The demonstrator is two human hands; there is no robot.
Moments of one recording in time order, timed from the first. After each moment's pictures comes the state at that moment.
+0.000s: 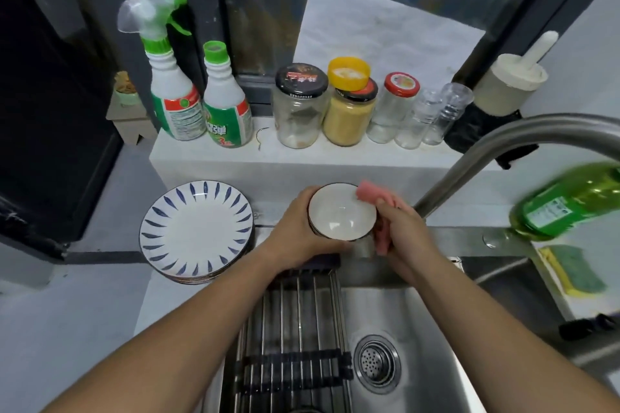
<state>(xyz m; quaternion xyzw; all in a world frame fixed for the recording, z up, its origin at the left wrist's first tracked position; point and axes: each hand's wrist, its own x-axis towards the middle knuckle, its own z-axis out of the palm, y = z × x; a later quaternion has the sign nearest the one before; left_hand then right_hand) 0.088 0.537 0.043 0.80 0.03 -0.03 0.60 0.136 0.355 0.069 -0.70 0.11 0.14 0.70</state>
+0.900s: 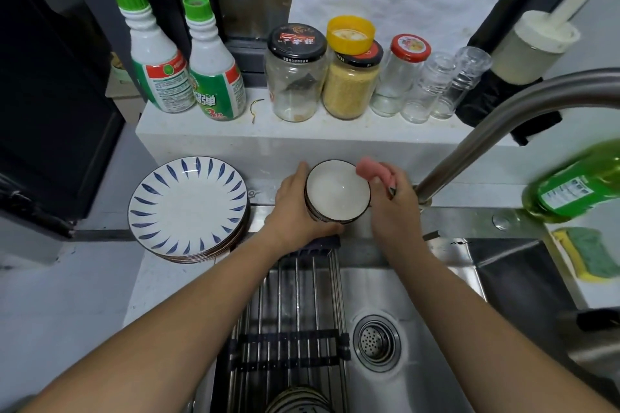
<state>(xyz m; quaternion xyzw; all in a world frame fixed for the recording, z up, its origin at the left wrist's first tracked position) 0.114 0.537 -0.018 0.87 0.08 0.00 0.49 0.134 0.372 0.050 -0.82 0.03 -0.01 0.57</state>
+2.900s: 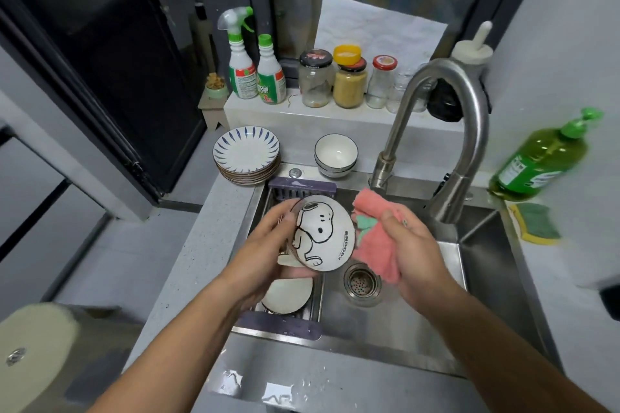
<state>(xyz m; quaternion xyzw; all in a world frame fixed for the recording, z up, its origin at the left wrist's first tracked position) -0.191 0.417 0.141 0.55 0.27 0.01 0.79 -0.094 0.226 0.164 -0.56 0.01 0.28 0.78</state>
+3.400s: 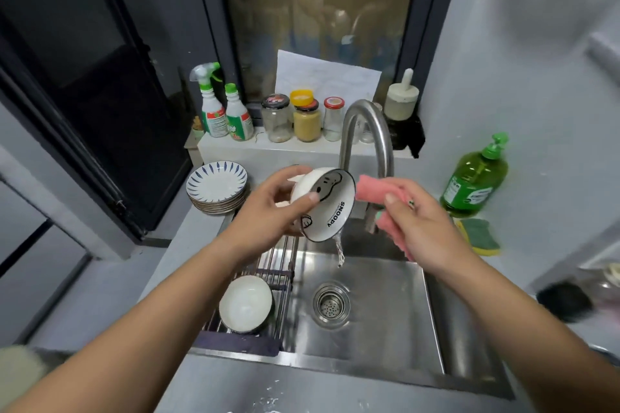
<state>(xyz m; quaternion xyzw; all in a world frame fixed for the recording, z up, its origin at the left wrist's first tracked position) -0.137 0.344 0.239 0.72 0.10 0.07 0.68 -0.051 0.117 0.231 -0.74 -0.21 0.11 0.63</state>
